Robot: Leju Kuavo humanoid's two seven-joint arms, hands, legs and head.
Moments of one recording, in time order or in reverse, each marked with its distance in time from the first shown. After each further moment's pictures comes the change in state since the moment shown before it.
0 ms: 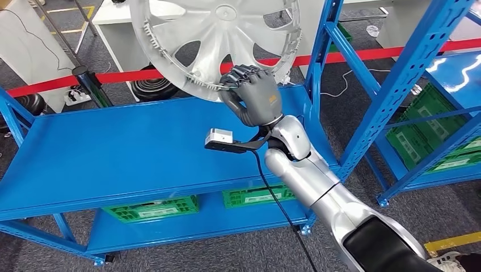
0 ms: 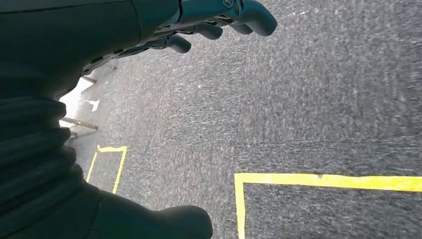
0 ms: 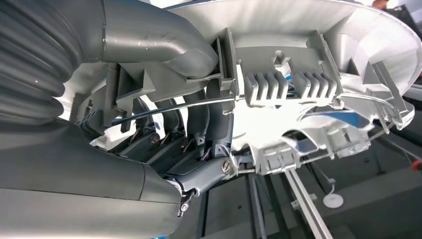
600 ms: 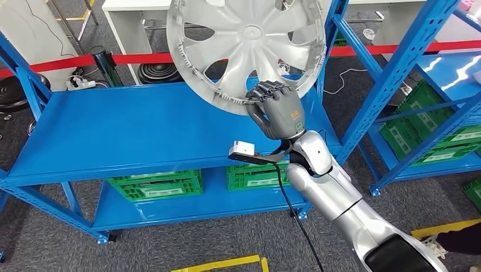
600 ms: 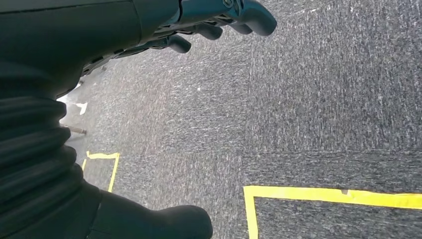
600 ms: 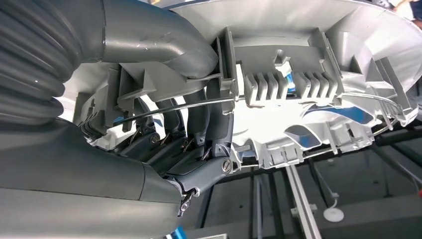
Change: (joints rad) left arm -0.001 -0.016 -0.001 -0.027 -0.003 0.005 -0.046; right arm 0.130 -0.137 -0.033 -0.153 0.081 0.031 0.091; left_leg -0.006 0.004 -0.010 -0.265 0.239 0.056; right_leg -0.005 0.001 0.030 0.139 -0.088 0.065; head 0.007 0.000
